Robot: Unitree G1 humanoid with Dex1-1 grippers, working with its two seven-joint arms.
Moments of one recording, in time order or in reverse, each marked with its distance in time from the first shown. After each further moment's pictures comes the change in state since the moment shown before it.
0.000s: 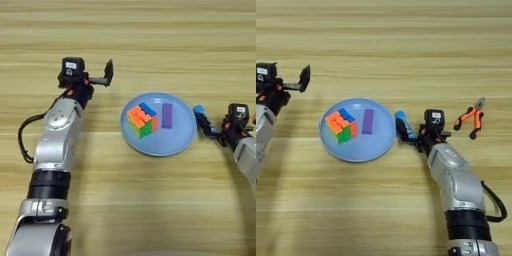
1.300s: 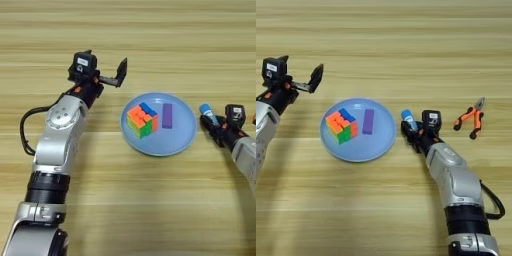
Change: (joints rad) left arm 0.033 0.032 -0.111 -0.170 0.003 0.049 -0.114; right arm -0.032 -0.013 0.013 0.076 0.014 -0.001 0.018
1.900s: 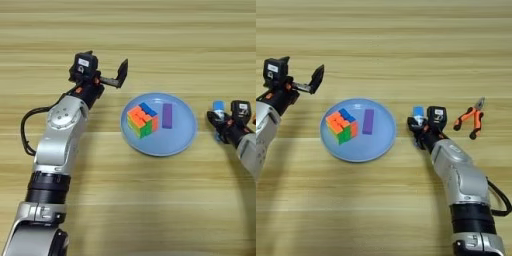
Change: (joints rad) left arm 0.000 0.000 -0.004 0.006 0.000 0.000 -0.002; right arm -0.009 -0.024 -0.009 -0.033 0.032 0.039 -0.003
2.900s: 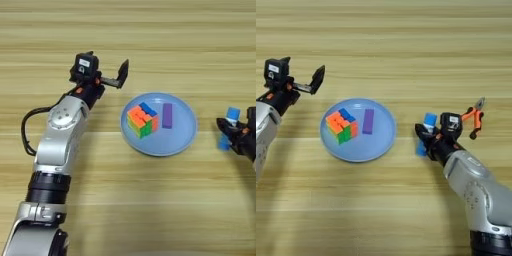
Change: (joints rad) left arm 0.000 0.000 -0.003 0.004 0.000 0.001 -0.001; right arm 0.175 -0.037 -0.066 -0.396 0.157 0.263 -0.074
